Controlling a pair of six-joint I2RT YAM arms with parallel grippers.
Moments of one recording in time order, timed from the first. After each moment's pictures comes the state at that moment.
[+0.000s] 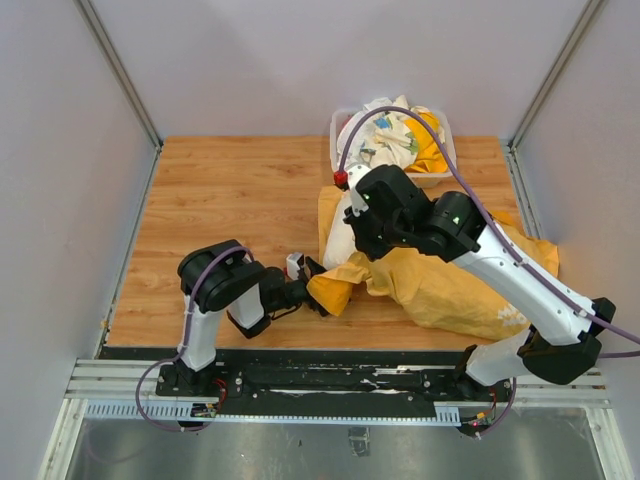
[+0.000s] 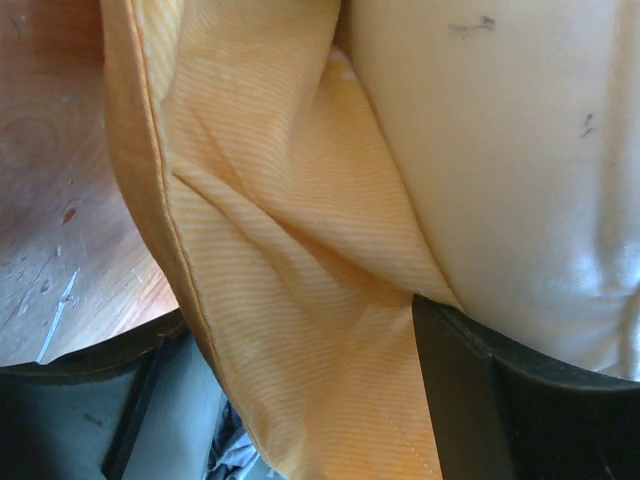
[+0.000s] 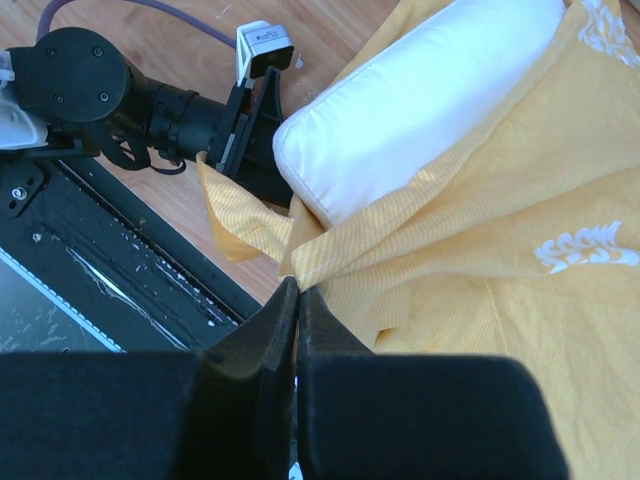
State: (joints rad) left arm -0.77 2.03 0.31 1.55 0.37 -1.83; right arm 0.96 1.40 1.75 -1.16 0.13 0.18
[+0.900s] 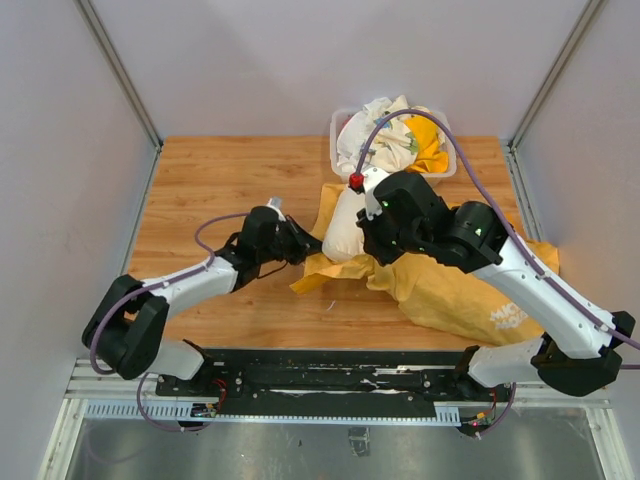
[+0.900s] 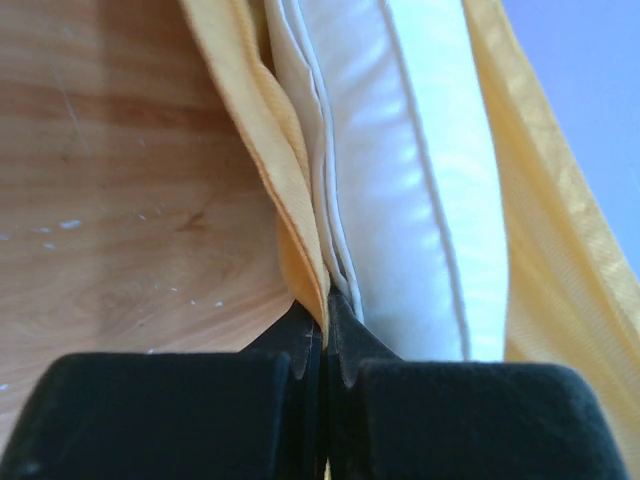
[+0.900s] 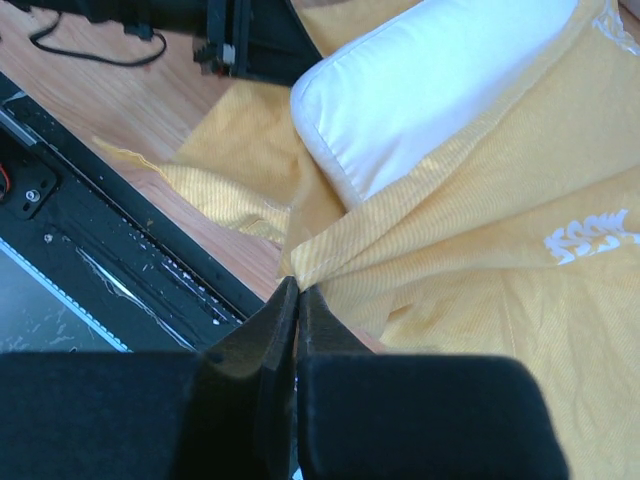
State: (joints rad) left arm -0.59 1.42 0.65 0.32 0.24 -1.23; right arm 0.96 1.30 1.67 -1.14 0.13 0.20
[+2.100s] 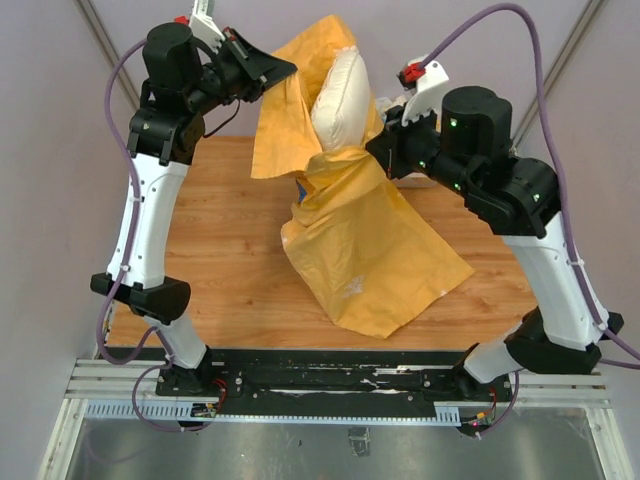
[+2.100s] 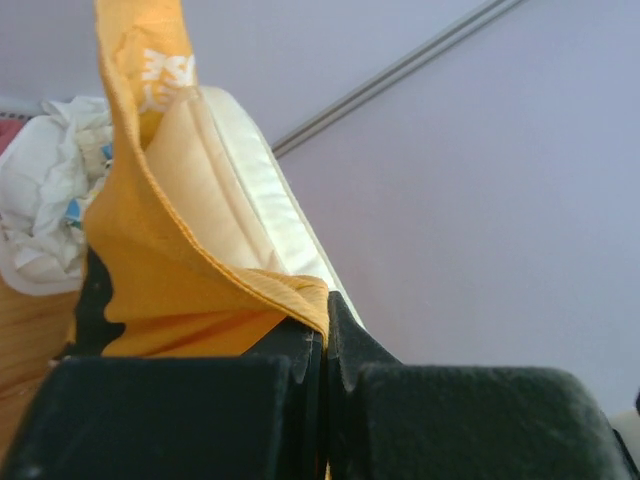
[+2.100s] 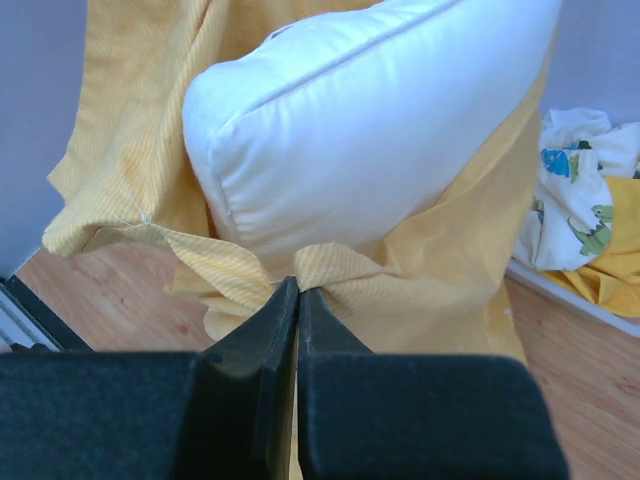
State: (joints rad) left arm -0.32 1.74 2.38 -0.64 0.36 -0.88; right arm 0.78 1.51 2.27 -1.02 0.12 0.14
